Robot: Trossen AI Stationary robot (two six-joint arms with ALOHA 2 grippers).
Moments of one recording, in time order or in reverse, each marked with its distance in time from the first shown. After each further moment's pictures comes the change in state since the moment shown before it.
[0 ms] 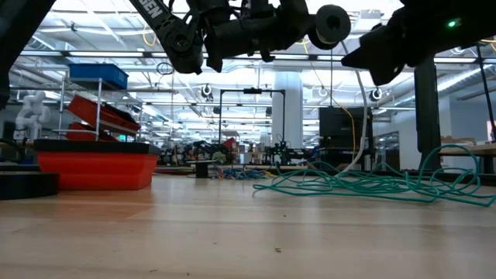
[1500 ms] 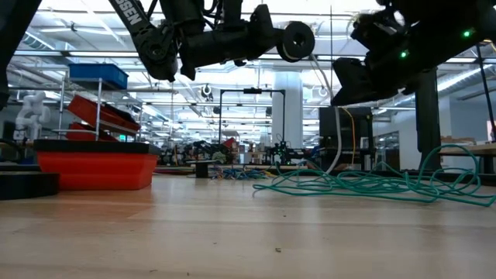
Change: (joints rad) left arm 0.091 -0.127 -0.216 0.080 0.025 0.087; right arm -0.267 -0.115 0.000 -0.445 -0.373 0.630
